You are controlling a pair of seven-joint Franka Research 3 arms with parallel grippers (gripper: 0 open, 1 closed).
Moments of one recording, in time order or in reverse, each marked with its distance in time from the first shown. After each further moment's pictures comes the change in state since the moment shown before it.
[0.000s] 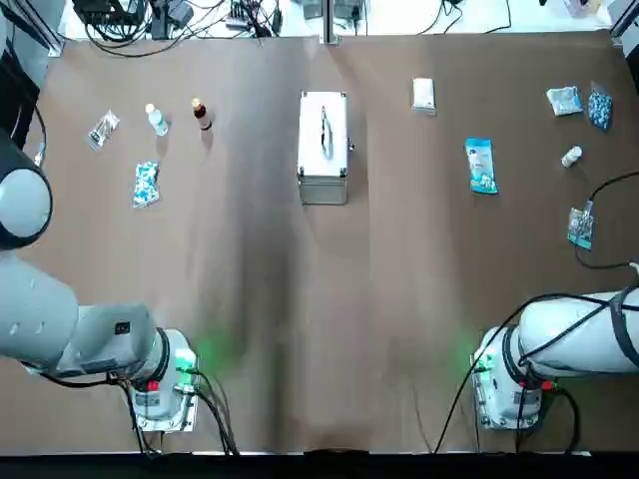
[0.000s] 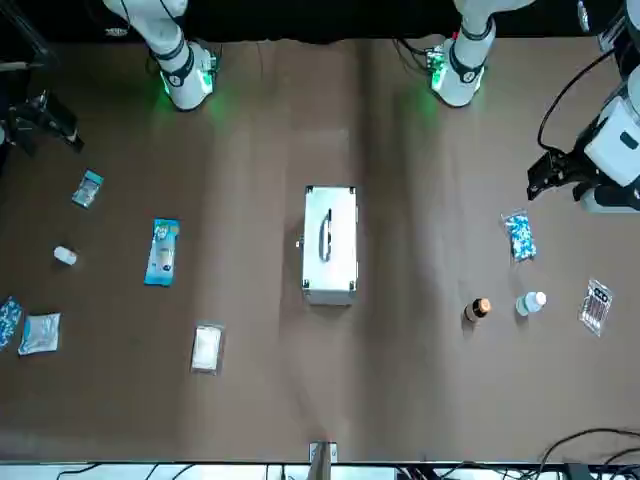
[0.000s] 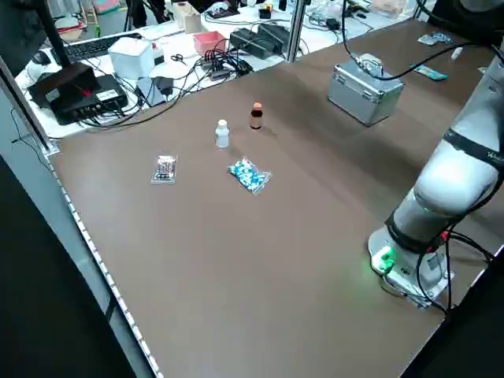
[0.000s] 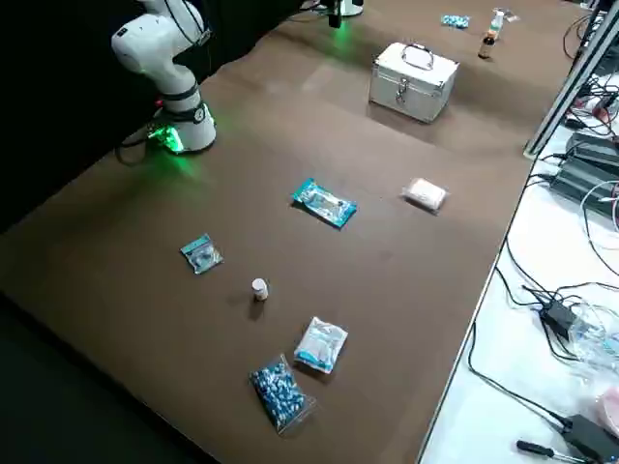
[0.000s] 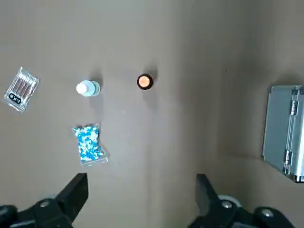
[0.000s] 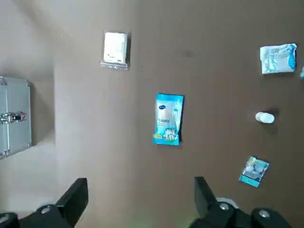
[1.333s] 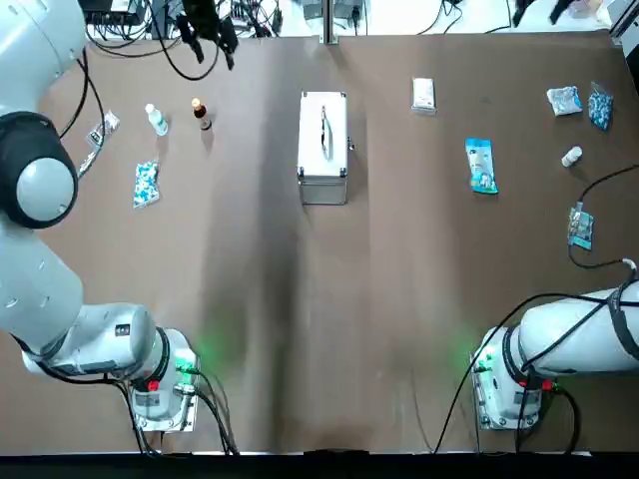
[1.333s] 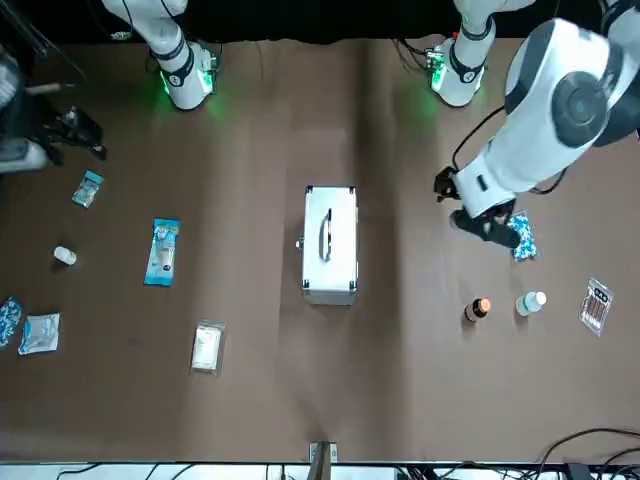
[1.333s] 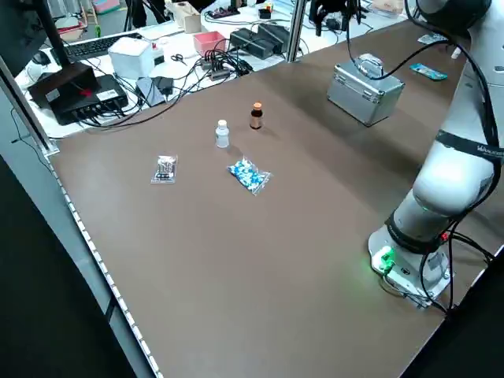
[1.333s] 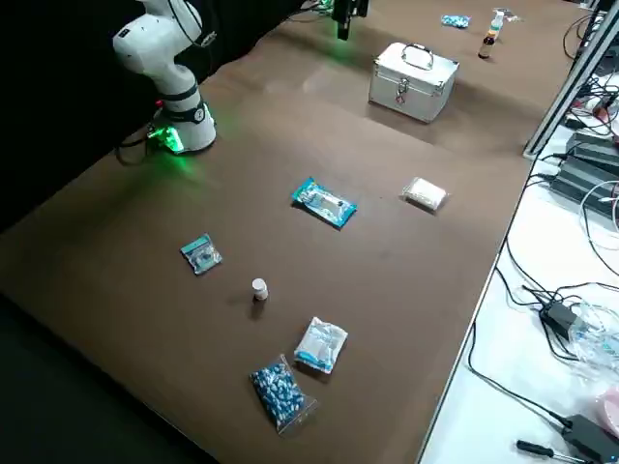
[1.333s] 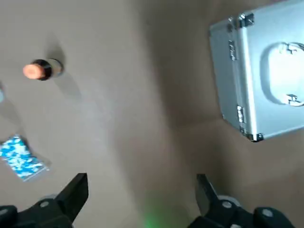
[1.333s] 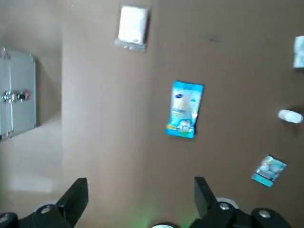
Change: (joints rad) left arm -0.031 0.181 -0.265 -0.008 0.000 0.000 -0.019; right arm 0.081 0.057 -0.010 -0.024 0.017 -0.010 -0.002
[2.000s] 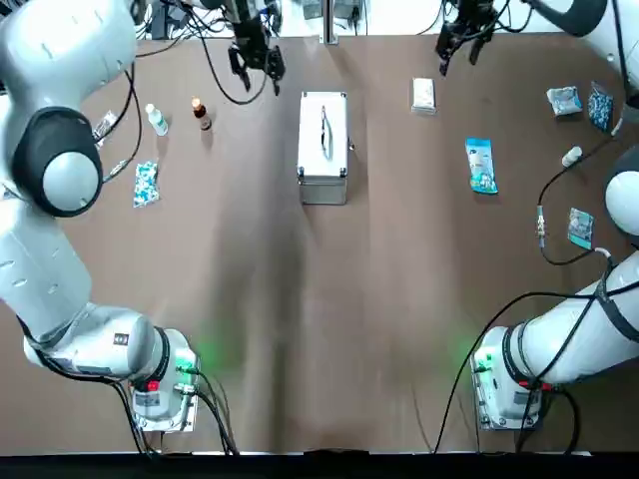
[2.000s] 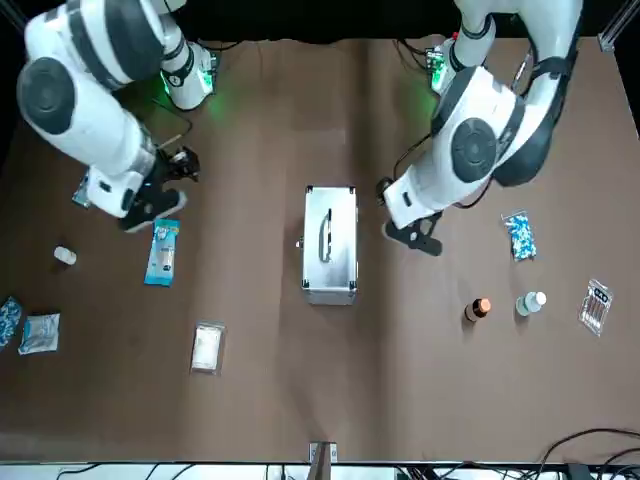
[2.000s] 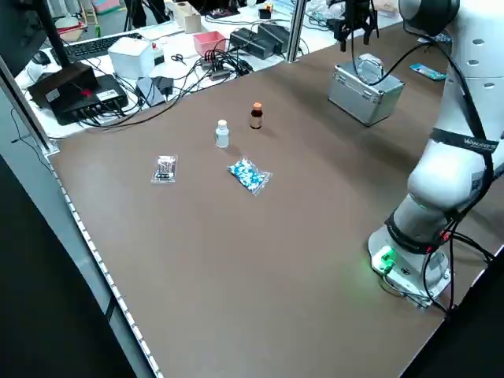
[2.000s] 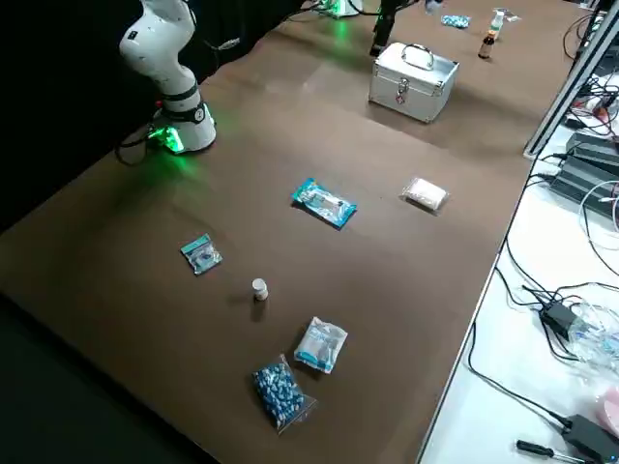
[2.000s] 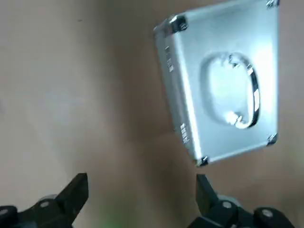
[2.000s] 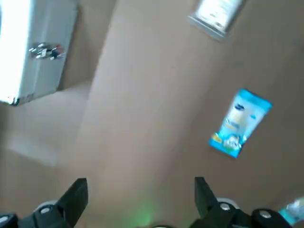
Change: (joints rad) left arm -0.171 0.154 -0.024 0.005 -0.041 0.164 -0.200; right arm 0.271 0.189 0.003 -0.001 0.014 0.060 -0.093
